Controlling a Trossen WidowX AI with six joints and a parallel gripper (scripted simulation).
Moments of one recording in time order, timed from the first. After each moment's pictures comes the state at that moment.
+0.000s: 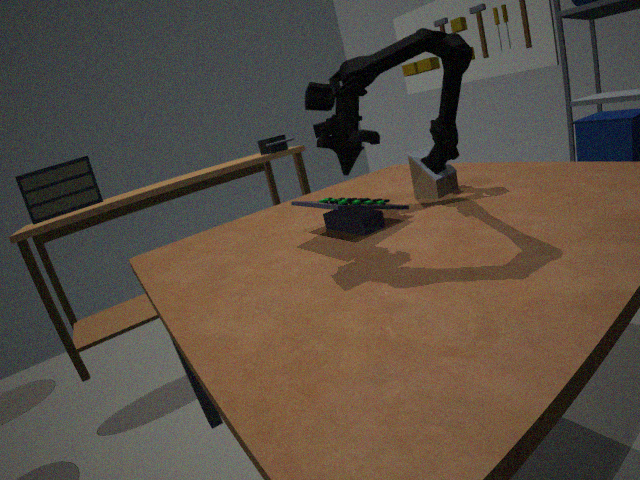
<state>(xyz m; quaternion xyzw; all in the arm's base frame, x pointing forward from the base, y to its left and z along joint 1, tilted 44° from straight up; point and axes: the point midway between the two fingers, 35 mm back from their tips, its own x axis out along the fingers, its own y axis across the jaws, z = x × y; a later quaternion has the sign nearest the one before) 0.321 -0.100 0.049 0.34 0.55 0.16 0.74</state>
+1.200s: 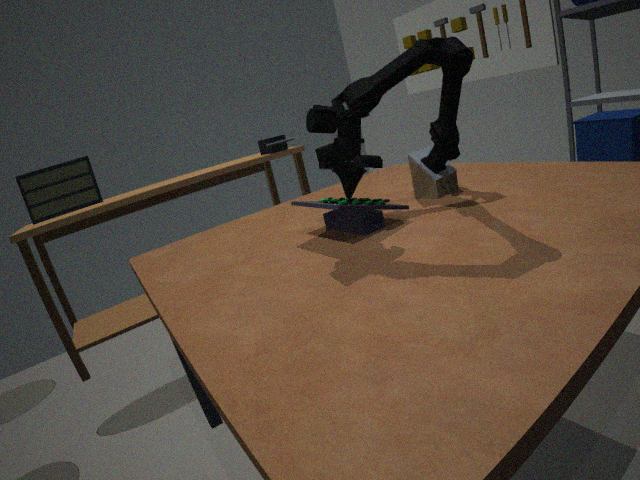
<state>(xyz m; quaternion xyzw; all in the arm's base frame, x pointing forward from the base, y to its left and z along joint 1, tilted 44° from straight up) 0.338 -0.057 0.013 0.34 0.56 0.17 0.74</state>
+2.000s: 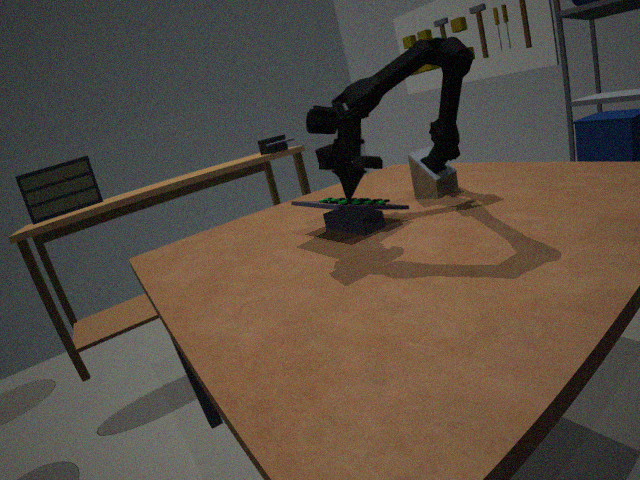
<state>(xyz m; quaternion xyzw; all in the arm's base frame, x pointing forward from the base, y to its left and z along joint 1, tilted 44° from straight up) 0.338 -0.056 0.012 0.34 0.56 0.17 0.74</state>
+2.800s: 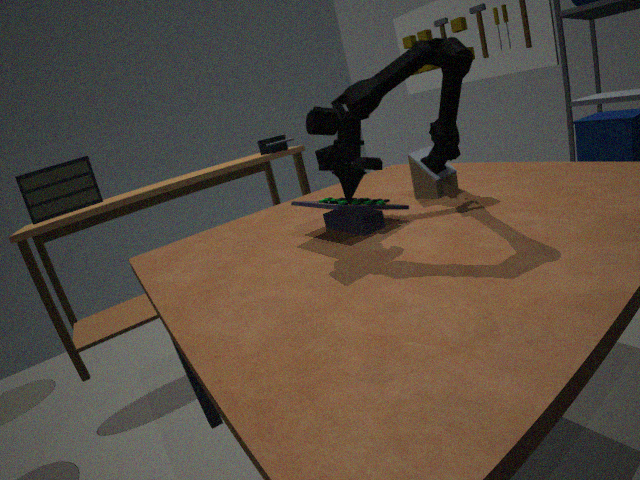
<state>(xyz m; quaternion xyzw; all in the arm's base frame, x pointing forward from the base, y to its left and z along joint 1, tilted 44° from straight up) 0.340 -0.055 0.010 0.34 0.56 0.17 0.74</state>
